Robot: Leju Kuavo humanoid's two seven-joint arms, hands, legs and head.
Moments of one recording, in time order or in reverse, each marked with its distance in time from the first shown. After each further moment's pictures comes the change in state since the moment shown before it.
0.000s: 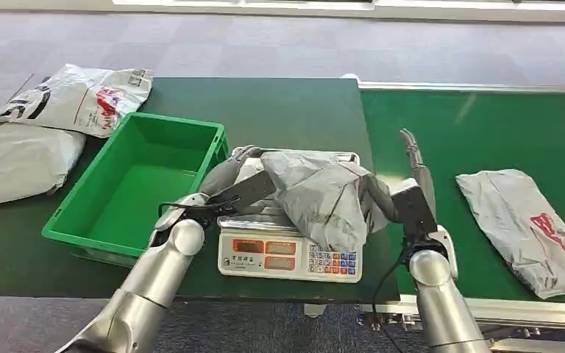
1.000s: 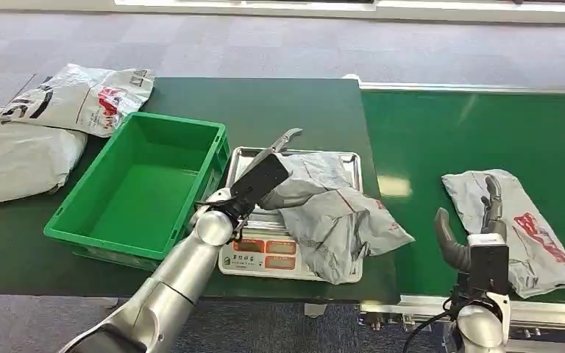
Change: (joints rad) left arm -0.060 -0.104 -0.053 0.112 0.389 0.065 -0.240; right arm 0.277 -0.021 -0.211 -0.233 -0.104 -0.061 -0.017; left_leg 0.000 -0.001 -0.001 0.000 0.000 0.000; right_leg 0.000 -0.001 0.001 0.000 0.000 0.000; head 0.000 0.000
